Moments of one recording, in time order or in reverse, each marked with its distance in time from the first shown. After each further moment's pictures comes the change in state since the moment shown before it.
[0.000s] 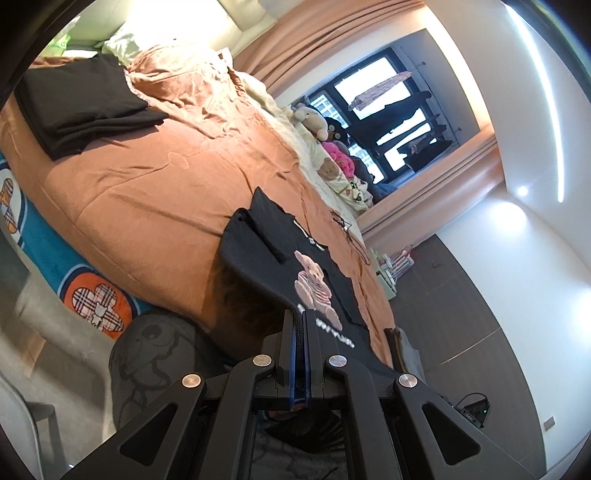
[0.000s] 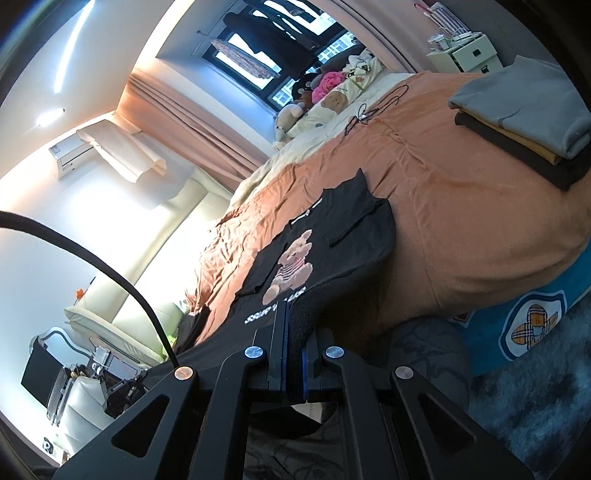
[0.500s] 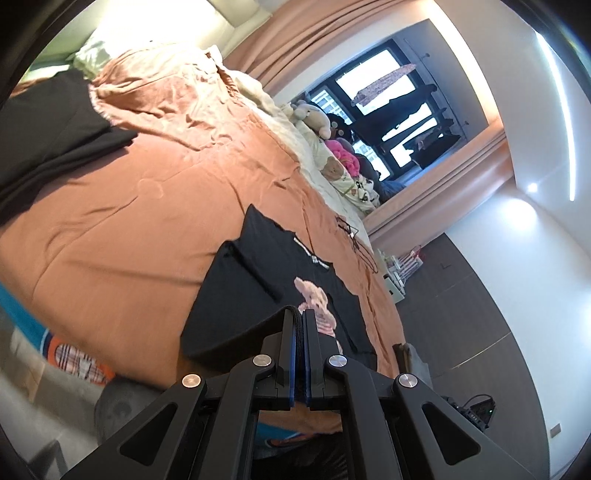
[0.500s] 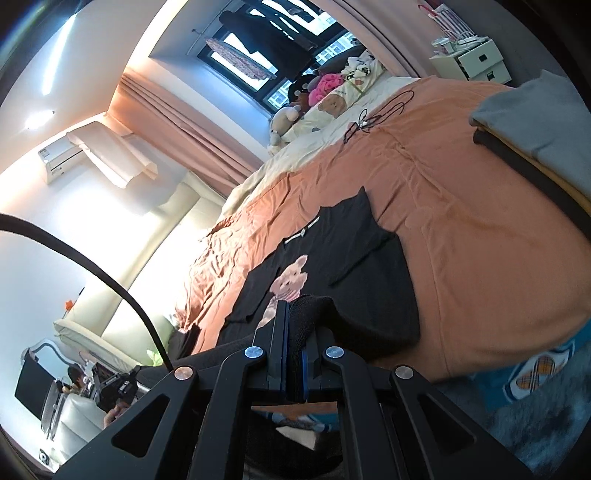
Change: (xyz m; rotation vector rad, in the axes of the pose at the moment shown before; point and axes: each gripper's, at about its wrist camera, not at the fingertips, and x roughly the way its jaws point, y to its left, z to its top) left arm 0.076 -0.025 0.083 0.025 0.023 0.033; right arm 0.067 0.002 0.061 -0.009 0.003 -0.031
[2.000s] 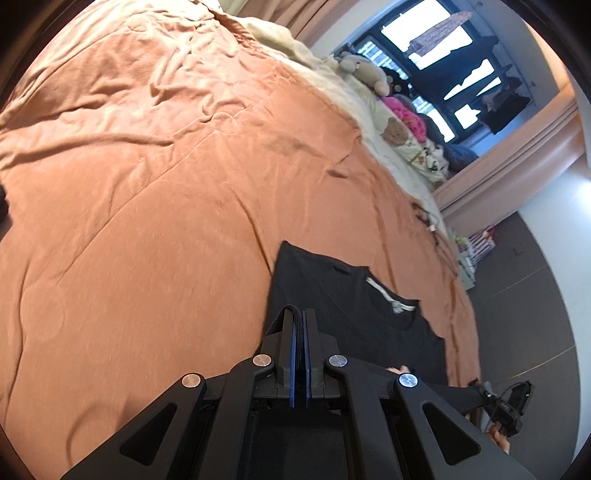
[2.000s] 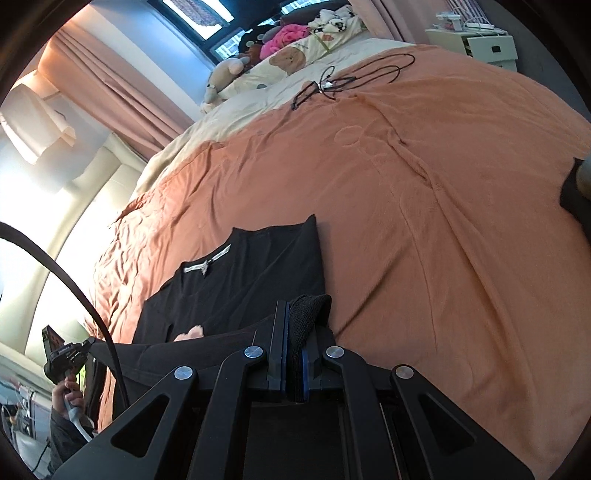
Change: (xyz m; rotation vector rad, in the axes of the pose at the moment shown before) left arm 0.305 0.049 0.165 0.025 0.185 0.258; right arm 0.274 -0.026 0.171 -0.048 0.204 -0.251
